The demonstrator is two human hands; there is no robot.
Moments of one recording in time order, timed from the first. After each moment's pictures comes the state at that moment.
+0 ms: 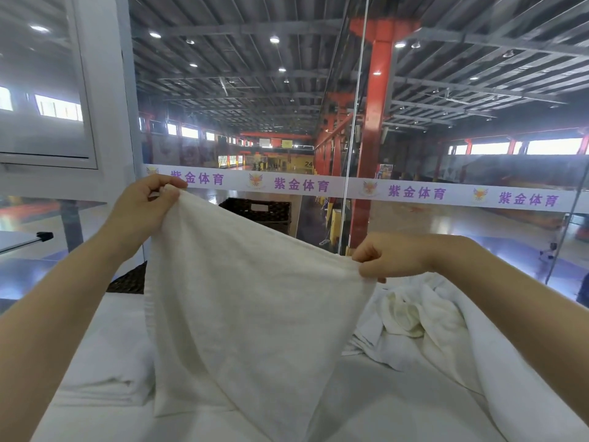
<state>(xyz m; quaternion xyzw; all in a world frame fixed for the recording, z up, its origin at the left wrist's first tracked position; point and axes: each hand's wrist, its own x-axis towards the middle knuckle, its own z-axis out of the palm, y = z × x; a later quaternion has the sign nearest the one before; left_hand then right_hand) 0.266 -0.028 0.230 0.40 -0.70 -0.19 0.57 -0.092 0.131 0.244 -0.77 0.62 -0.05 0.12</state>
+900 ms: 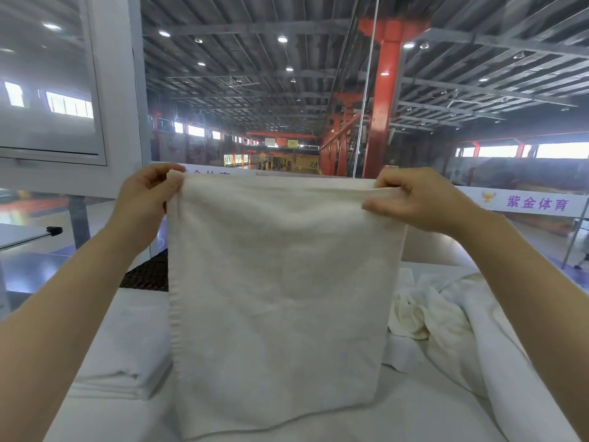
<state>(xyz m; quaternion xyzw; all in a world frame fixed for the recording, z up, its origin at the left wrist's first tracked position) 0.276 -0.034 0.232 0.25 -0.63 -0.35 0.65 -0.093 0.148 0.292 -0.74 0.59 -0.29 -0.14</state>
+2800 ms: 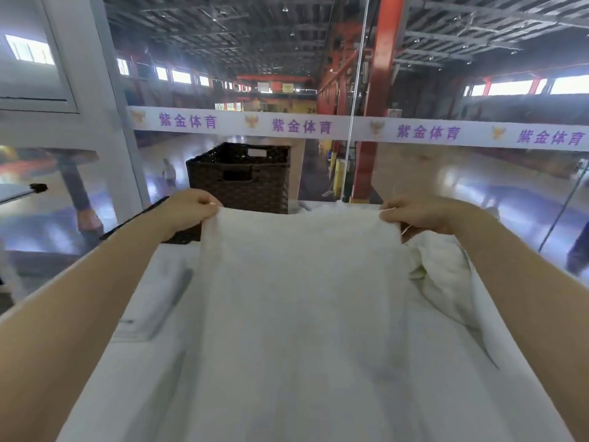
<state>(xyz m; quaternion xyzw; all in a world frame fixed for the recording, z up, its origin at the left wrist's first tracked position) 0.210 -0.063 0.146 0.51 -0.77 -0.27 0.28 -0.172 0.096 0.172 -0.57 0.74 -0.24 0.26</state>
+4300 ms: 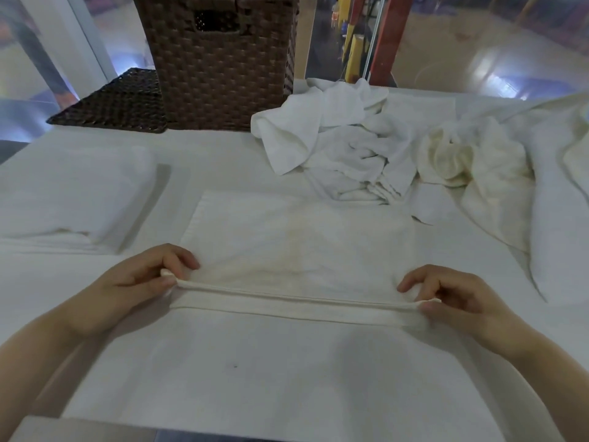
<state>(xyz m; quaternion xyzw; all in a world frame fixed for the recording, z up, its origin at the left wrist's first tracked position) 0.296 0.031 -0.062 0.31 -0.77 -0.51 0.23 -0.150 0.220 -0.044 -0.60 0.57 -0.40 0.39</state>
